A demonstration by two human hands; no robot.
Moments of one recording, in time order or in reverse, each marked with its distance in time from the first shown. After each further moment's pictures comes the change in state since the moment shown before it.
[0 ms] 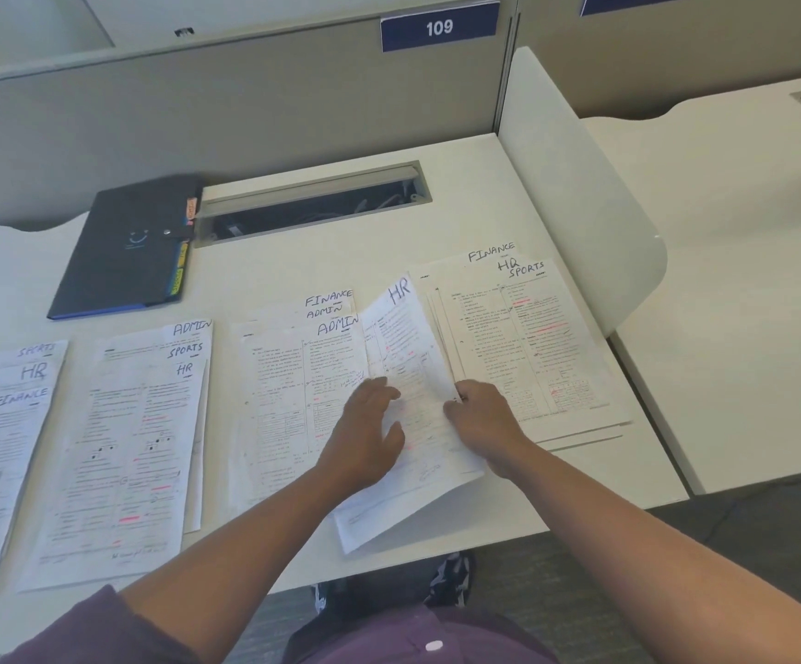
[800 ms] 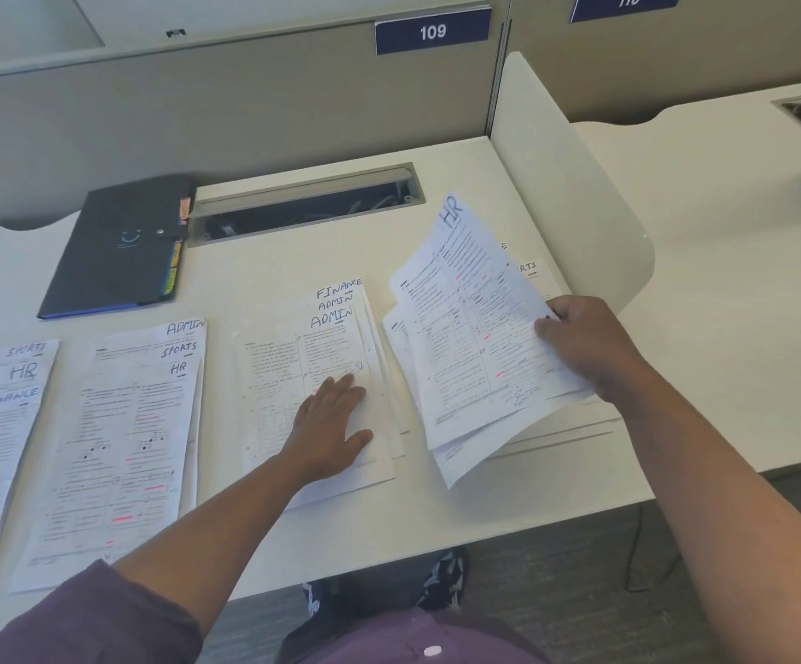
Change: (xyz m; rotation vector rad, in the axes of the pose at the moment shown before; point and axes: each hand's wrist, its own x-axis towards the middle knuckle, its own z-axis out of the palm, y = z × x) left_hand 0.008 -0.052 -0.019 0.254 -0.165 -0.044; right_hand 0.000 -0.041 -0.134 -0.030 0.247 -0.113
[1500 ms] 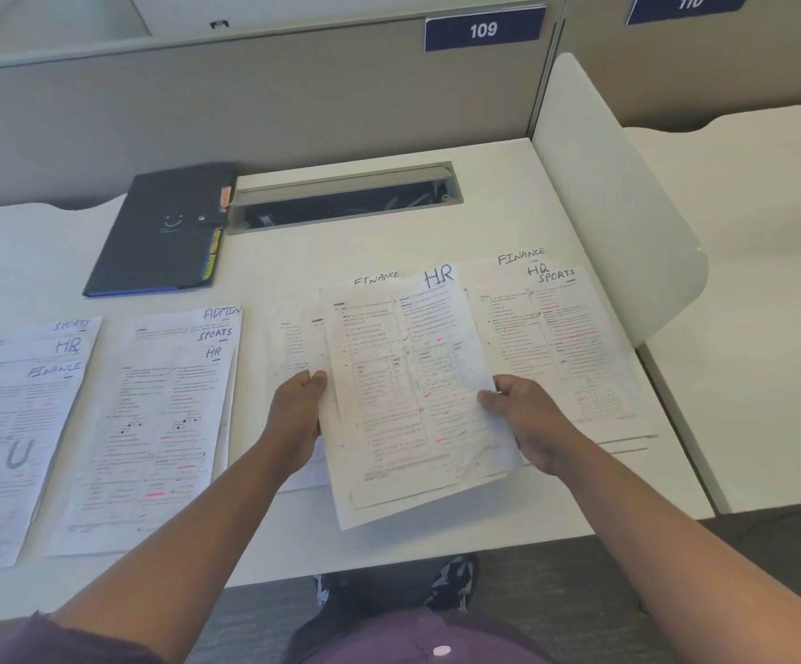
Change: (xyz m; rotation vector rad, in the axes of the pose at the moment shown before) left_hand -0.026 -0.010 -0.057 -1.357 0.273 -0.522; right_hand -0.029 0.036 0.112 0.401 -0.378 0.229
